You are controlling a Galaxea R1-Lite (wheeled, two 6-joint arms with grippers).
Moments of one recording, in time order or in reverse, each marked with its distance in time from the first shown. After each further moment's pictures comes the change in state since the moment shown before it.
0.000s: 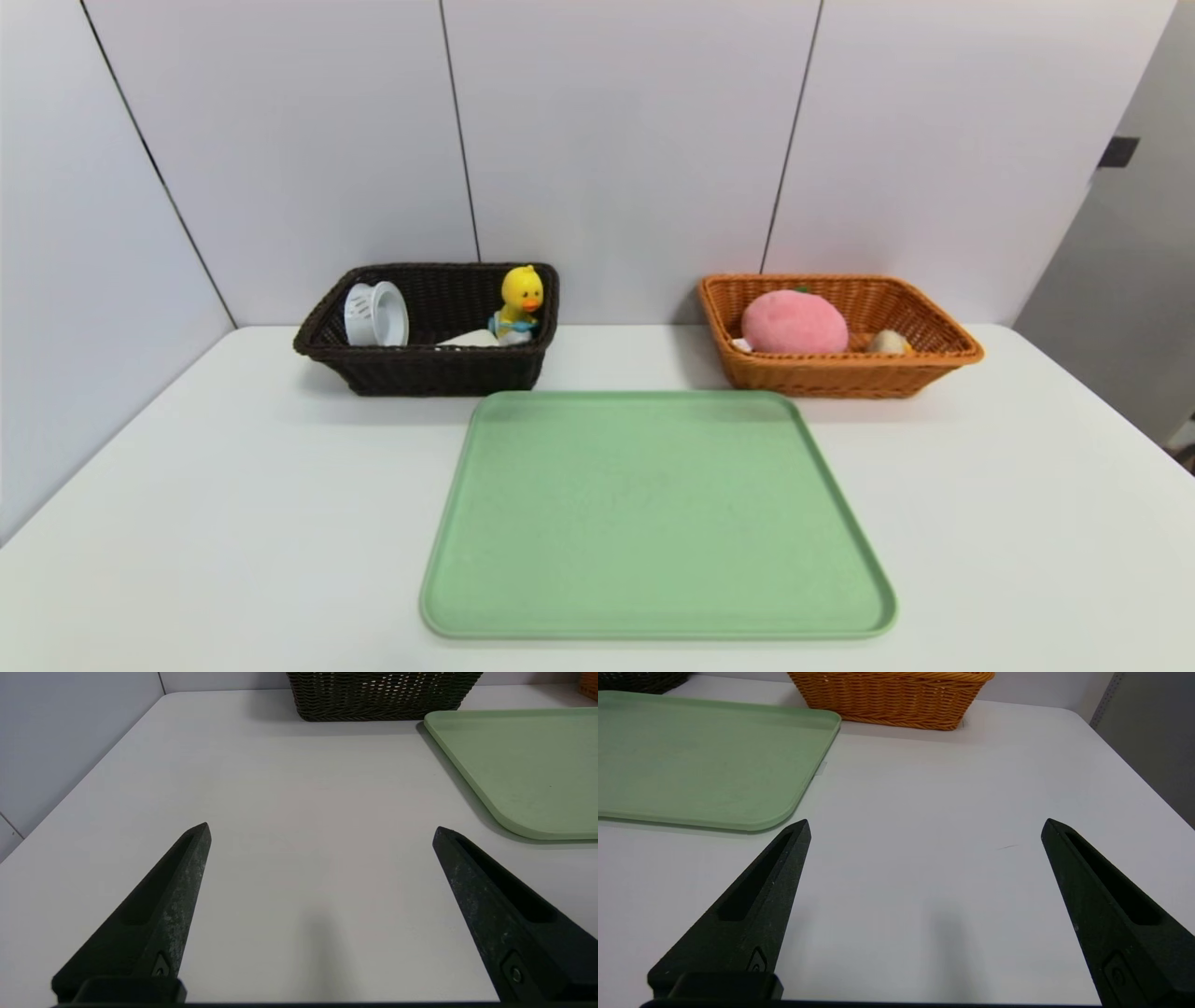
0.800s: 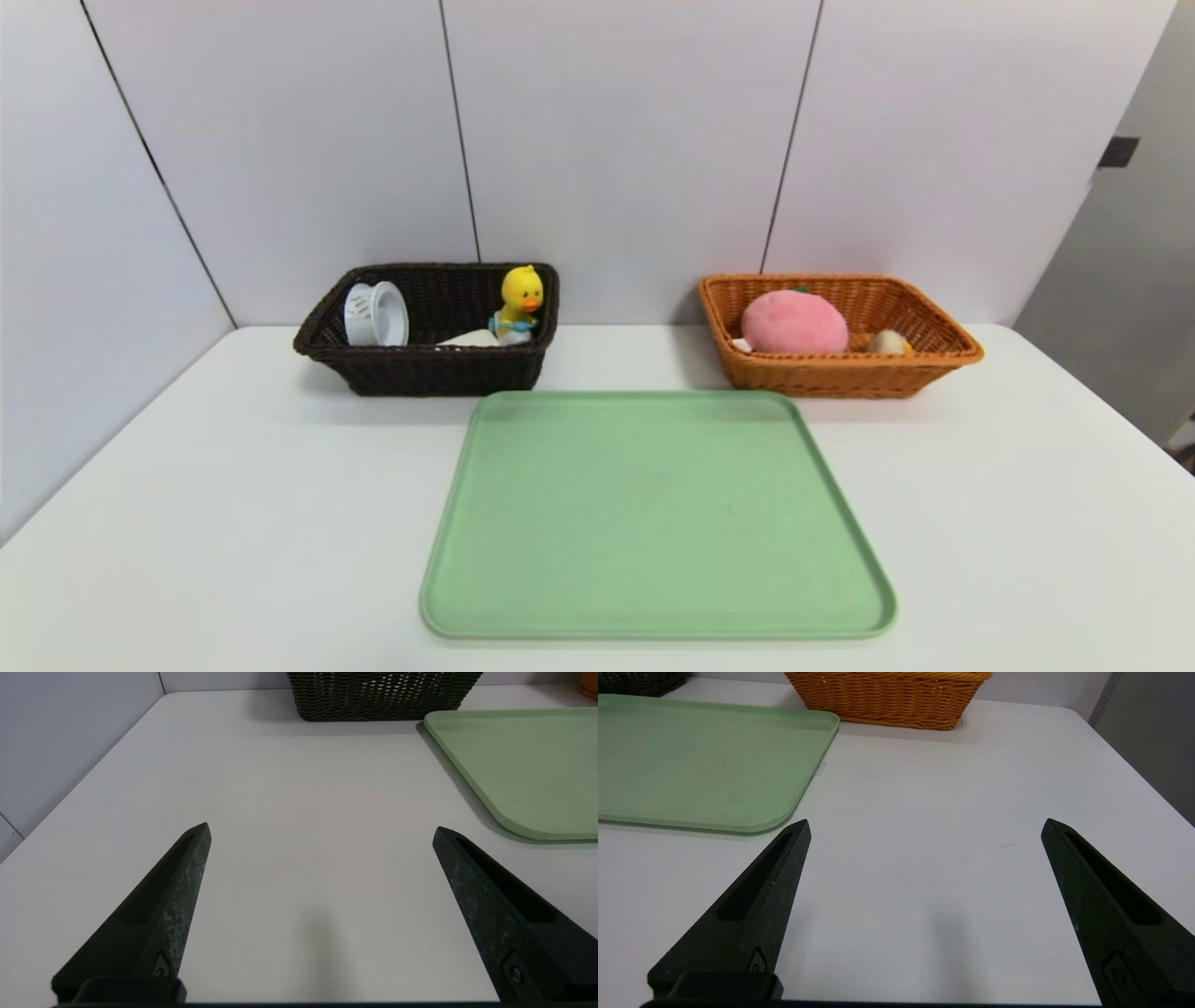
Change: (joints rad) left arm 0.000 0.000 0.000 0.000 0.000 0.000; right arm 0.000 0.000 0.000 0.000 -0.007 0.016
